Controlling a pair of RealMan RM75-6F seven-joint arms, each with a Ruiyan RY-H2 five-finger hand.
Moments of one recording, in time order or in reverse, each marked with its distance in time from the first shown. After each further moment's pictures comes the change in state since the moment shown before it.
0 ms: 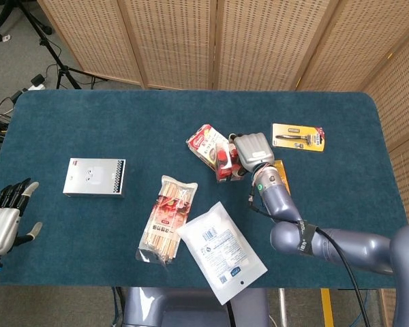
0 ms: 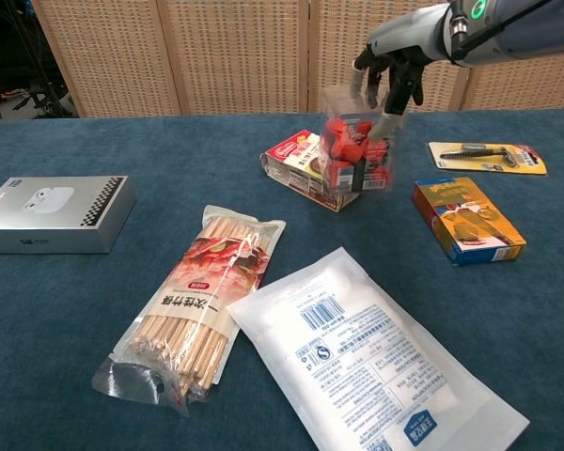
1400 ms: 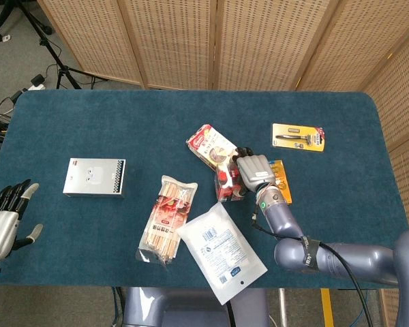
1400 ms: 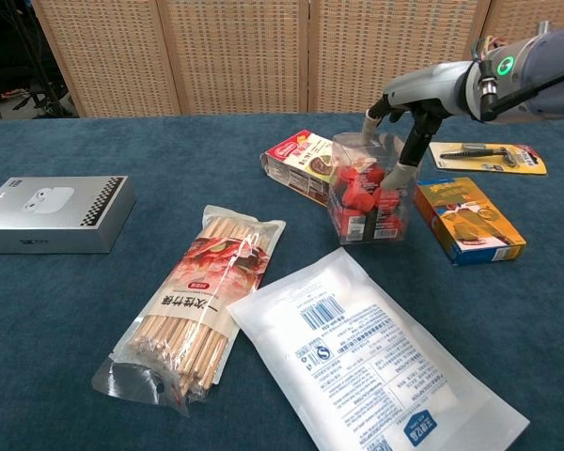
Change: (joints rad) left arm 0.021 0.027 0.012 -0.046 0.048 0.056 0.001; right arm -0.100 -0.024 -0.014 -0.090 -0.016 0.029 0.075
